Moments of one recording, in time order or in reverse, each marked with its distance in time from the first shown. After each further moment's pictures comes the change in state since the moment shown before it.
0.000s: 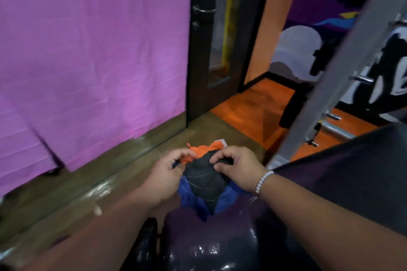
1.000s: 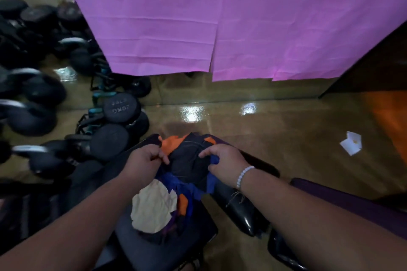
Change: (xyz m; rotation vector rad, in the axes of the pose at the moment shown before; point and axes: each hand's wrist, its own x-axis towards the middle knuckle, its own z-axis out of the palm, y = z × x) left_hand -0.274 -0.270 -0.283 0.267 0.562 -0.641; right_hand 0.000 -0.119 0.431 -0.232 -0.807 -0.105
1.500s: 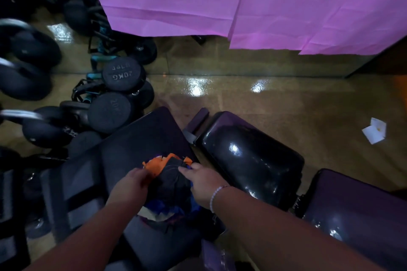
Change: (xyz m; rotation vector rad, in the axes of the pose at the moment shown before) left_hand -0.027 -0.152 0.045 0.370 -0.098 -0.274; right_hand 0.051 0.037 0.142 -0.300 -0.454 -0.067
